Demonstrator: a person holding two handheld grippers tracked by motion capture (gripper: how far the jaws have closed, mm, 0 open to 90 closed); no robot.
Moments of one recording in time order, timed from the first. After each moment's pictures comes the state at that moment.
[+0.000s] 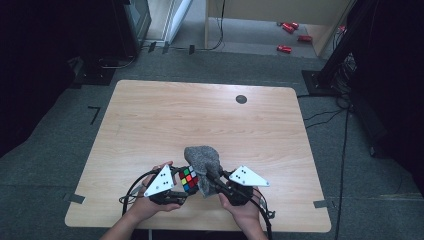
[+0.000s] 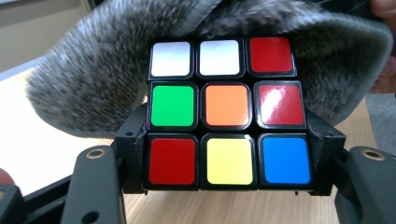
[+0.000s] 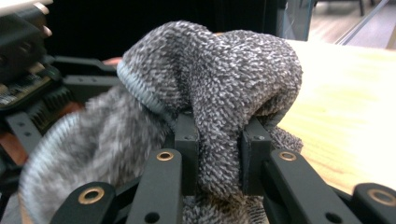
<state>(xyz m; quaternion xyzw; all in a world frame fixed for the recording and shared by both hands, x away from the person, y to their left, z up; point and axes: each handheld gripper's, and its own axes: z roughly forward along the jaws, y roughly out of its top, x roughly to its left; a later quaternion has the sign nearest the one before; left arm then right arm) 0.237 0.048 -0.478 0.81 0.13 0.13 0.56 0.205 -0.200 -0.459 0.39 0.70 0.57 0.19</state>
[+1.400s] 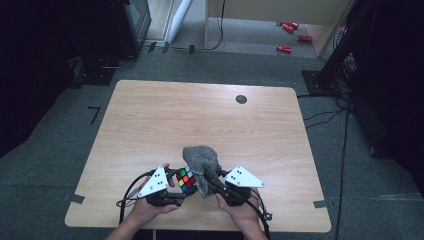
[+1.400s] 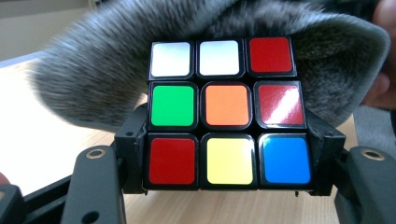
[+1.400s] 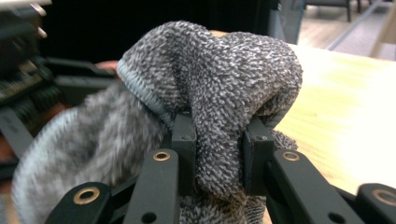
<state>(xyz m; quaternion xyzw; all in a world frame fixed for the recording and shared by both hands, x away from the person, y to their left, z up) 0.227 0.053 -0.481 0.79 0.16 0.11 0.58 0.202 -0.191 -0.450 0.38 0.72 0.55 0.20</state>
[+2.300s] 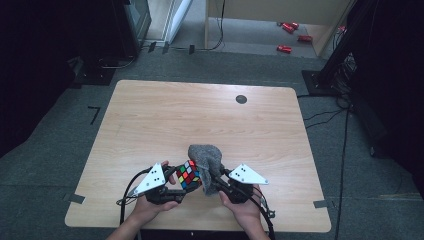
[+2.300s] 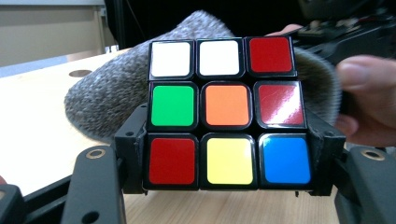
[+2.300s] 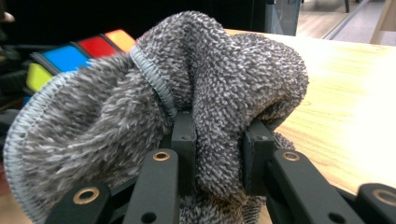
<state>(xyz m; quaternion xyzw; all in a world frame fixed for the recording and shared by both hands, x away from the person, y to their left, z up) 0.235 0.059 -0.474 0.76 0.19 0.10 0.62 0.211 -0.201 -0.461 0.40 0.70 0.56 0.18</state>
